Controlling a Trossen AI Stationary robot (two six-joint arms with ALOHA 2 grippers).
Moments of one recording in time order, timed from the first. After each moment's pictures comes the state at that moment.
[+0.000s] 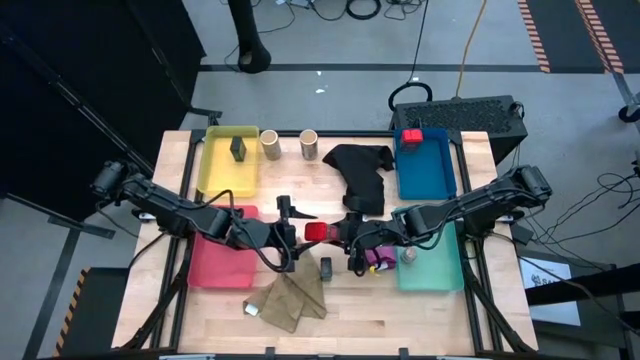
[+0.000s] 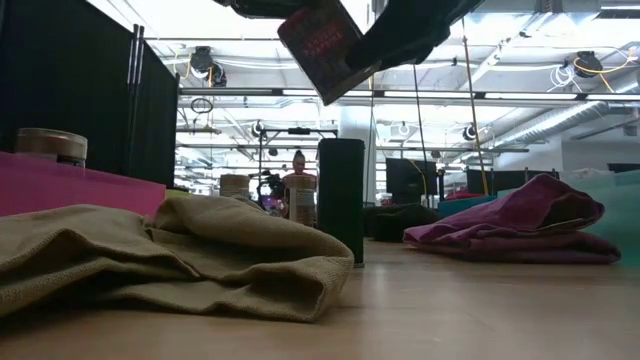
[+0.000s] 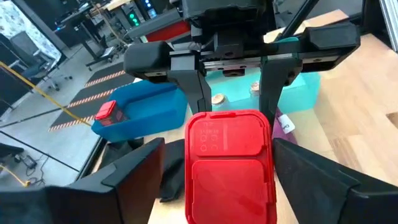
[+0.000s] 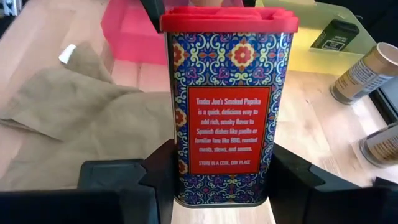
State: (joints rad) left arm -0.34 1.40 0.95 0.10 -0.51 0.22; right arm 0.29 1.53 1.09 -0.20 0.37 0.09
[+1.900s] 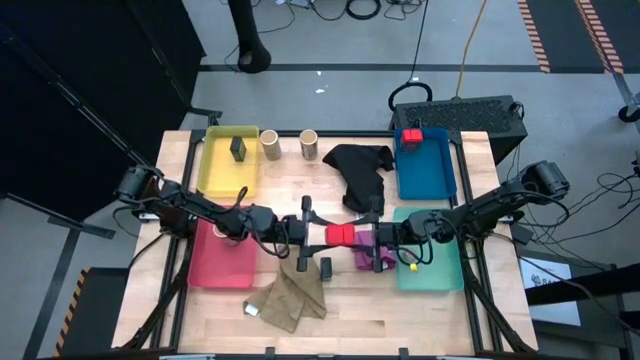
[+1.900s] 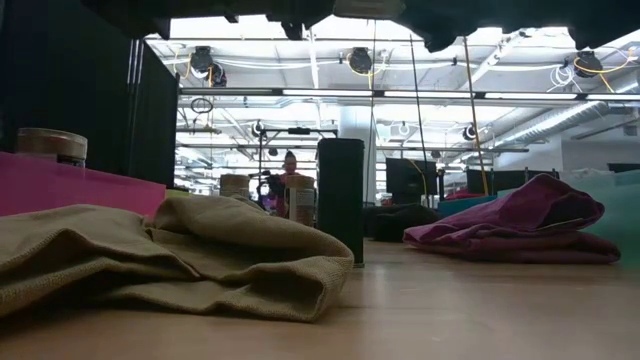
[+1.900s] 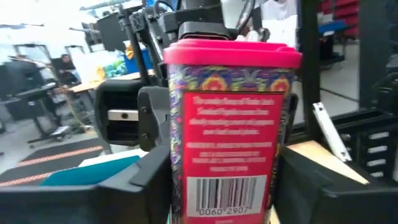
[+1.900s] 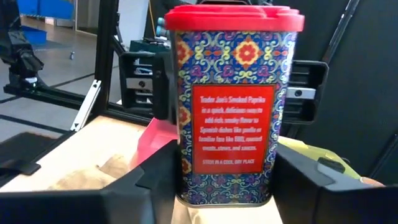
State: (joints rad) left arm -0.22 1.62 0.83 0.87 -0.12 0.23; right arm 0.30 1.35 0.57 0.82 0.27 -0.23
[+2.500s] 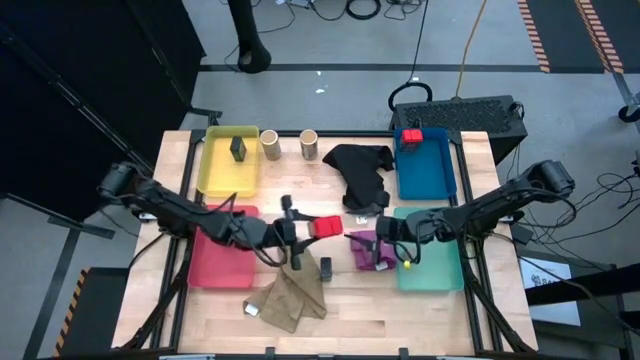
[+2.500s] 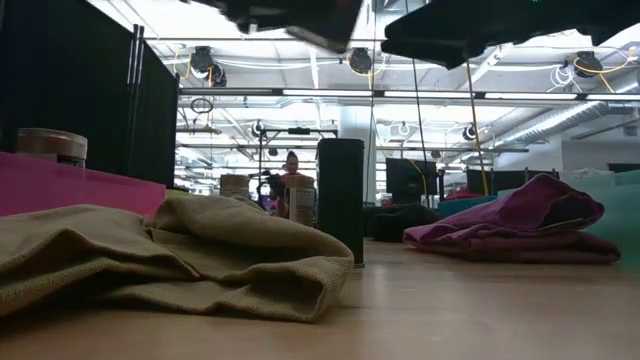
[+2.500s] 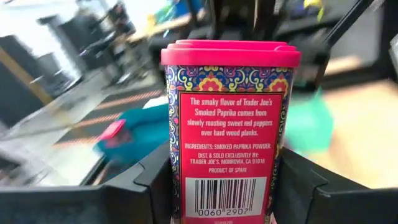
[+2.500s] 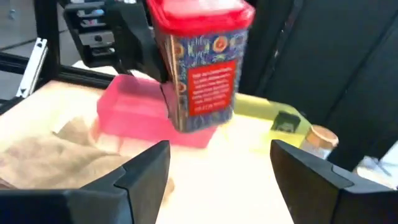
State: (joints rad) left arm -0.33 1.47 0.82 0.50 -0.52 0.24; right arm 0.30 1.29 0.57 0.60 0.45 -0.16
